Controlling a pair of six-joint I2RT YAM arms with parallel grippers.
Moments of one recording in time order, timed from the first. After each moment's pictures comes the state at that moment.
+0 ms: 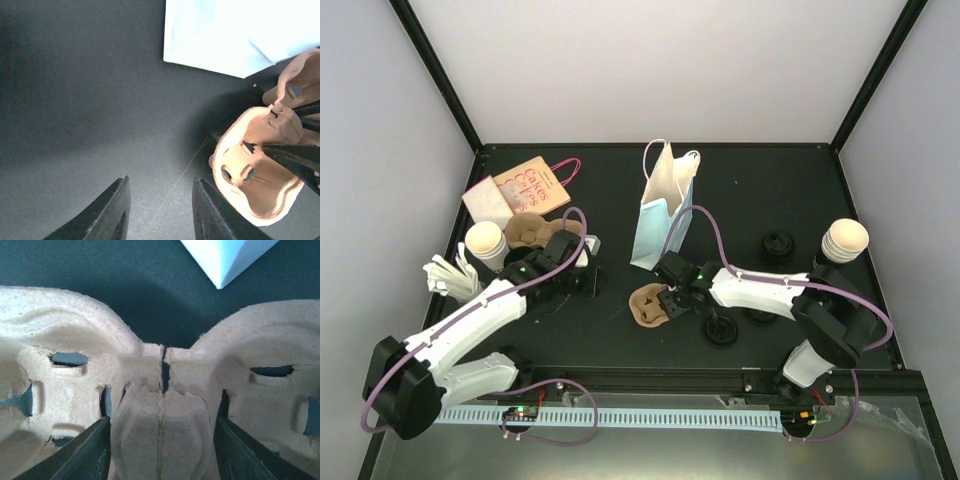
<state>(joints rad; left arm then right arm) -0.59 1.08 0.70 -0.58 0.12 -0.47 0.94 1.58 0.86 -0.50 0.08 0.40</state>
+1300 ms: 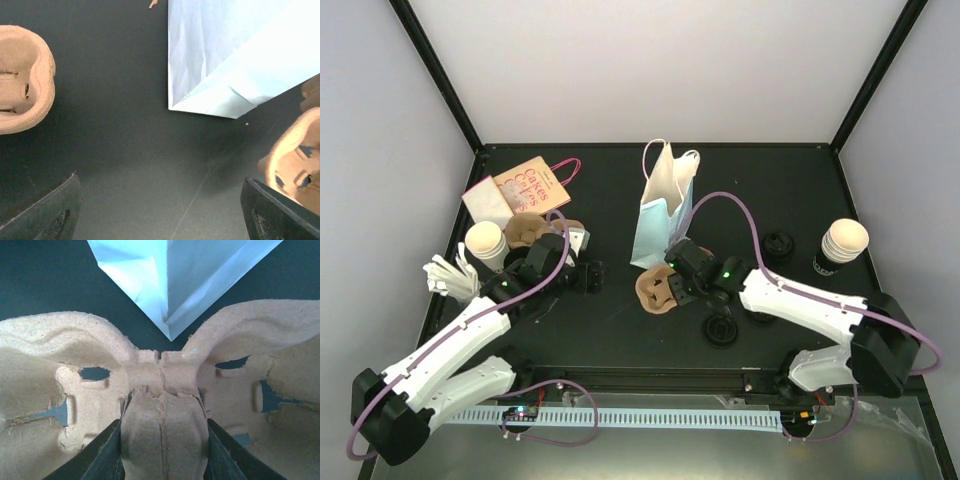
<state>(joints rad) -0.59 0.89 0.67 -0.52 0.00 -0.41 0.95 1.37 0.90 -0.59 0.21 0.42</state>
